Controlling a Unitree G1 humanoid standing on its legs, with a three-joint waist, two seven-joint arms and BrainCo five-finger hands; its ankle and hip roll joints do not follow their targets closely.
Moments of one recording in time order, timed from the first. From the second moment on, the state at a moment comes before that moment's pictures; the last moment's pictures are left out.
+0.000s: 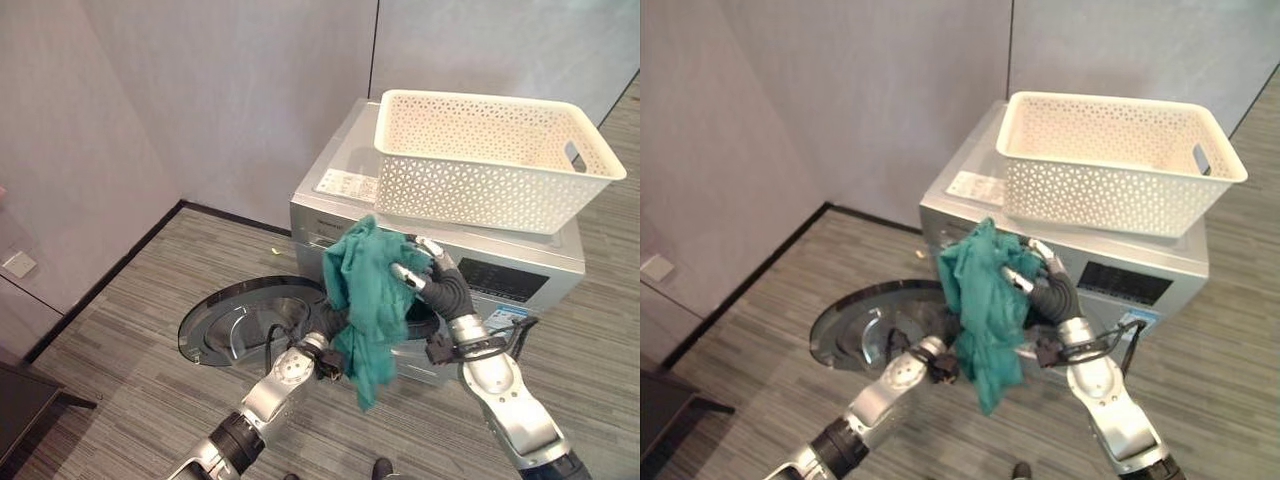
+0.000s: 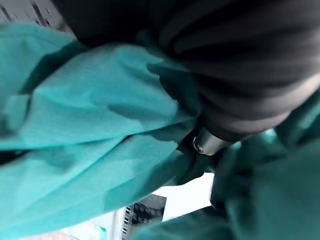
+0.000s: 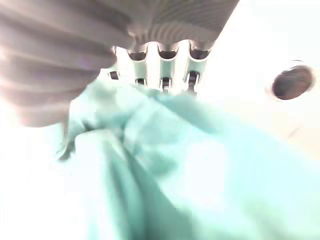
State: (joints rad) left arm -0.26 0.18 -0.67 0.26 -0.53 -0.09 0.15; right arm 0.04 -0.50 0.25 -0.33 0.09 -0.04 -0.19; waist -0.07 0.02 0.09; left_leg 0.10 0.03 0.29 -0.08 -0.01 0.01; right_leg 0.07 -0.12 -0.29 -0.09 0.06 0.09
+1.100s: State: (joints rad) left arm -0.04 0.23 -0.54 0.31 -0.43 -0.11 0.05; right arm 0.22 -0.29 0.15 0.91 -0.11 0.02 -0.15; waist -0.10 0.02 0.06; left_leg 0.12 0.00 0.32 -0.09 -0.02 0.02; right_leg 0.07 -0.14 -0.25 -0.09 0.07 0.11
